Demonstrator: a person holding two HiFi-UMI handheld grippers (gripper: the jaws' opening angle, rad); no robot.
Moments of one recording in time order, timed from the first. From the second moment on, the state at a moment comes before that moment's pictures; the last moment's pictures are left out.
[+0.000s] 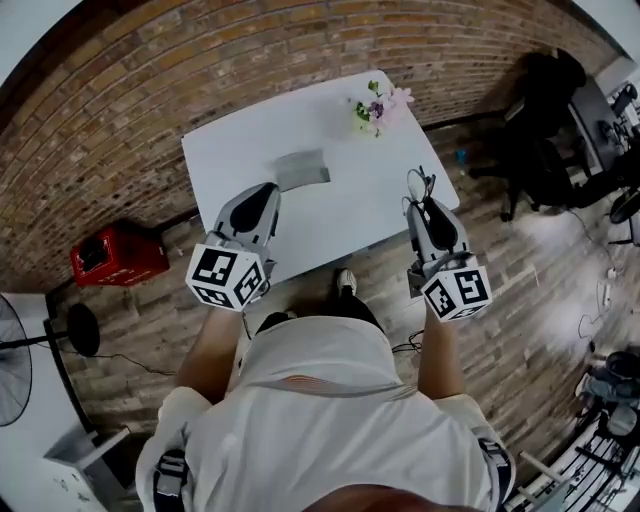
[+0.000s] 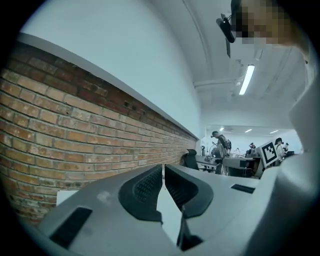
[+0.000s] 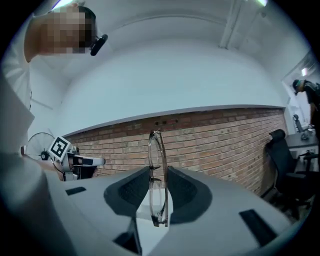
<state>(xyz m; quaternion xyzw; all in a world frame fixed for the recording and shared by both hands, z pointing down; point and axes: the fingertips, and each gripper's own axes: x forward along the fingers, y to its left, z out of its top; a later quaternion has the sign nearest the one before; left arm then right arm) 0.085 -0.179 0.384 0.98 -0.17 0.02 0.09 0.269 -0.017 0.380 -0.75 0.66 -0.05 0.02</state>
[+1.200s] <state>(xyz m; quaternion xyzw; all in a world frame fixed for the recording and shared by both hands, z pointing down) 0.020 -0.241 0.429 0.87 -0.46 0.03 0.15 0.232 -0.269 0.529 -0.32 0.89 -0.22 -0.26</state>
